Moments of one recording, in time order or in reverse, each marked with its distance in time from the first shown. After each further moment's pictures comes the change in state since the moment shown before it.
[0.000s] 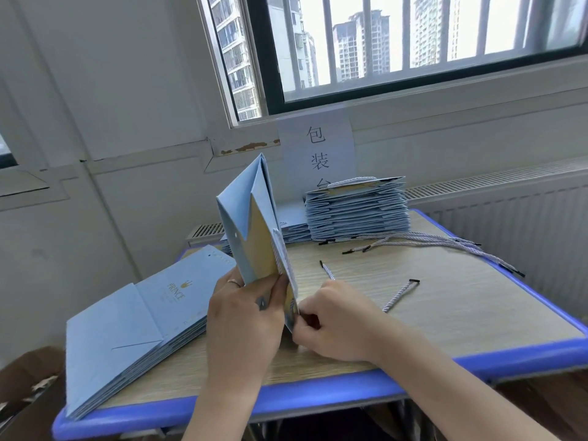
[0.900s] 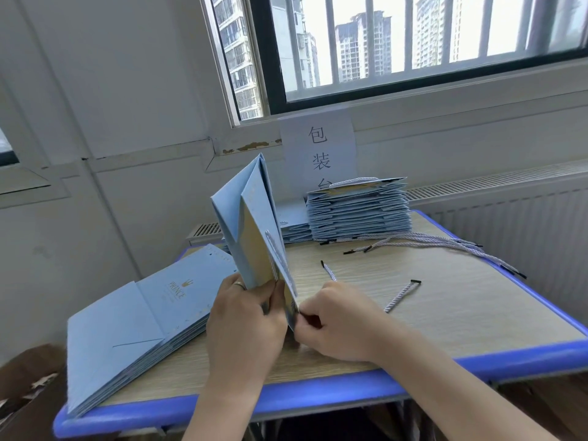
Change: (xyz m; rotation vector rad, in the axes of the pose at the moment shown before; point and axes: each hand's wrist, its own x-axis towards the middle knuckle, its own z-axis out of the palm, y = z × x) left_hand -0.003 -0.009 0.000 0.097 -0.067 -0.022; right_hand 0.000 0.003 0.005 -0.041 0.018 -0.002
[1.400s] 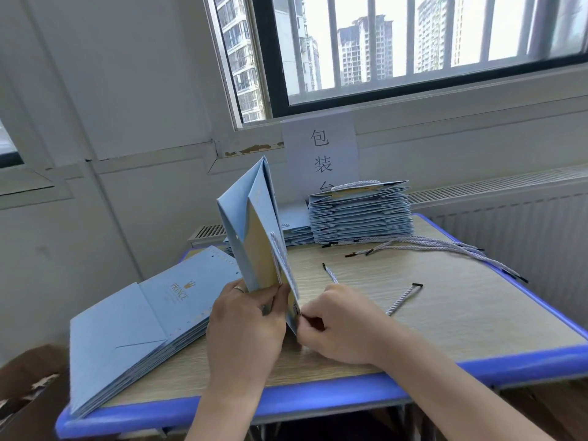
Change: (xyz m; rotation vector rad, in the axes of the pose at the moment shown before) left_hand -0.002 0.004 -0.002 -0.091 0.022 -0.031; right_hand 0.000 0.001 0.000 0.011 -0.026 -0.003
